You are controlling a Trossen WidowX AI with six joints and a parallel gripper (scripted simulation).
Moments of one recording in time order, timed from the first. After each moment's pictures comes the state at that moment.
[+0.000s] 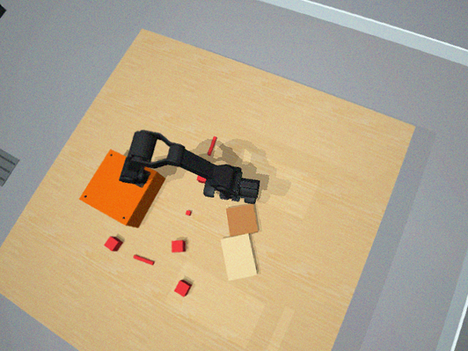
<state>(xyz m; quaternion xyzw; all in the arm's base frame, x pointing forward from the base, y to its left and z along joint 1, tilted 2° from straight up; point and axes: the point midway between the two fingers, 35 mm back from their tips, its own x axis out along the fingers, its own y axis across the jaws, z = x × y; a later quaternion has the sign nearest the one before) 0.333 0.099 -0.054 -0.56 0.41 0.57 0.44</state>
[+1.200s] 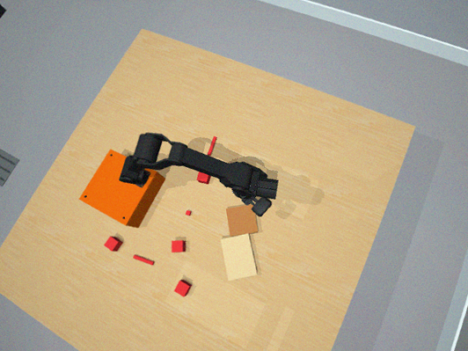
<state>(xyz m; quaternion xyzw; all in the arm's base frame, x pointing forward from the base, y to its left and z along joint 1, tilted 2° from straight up) 0.389 0.108 0.010 -0.42 0.55 0.43 0.58</state>
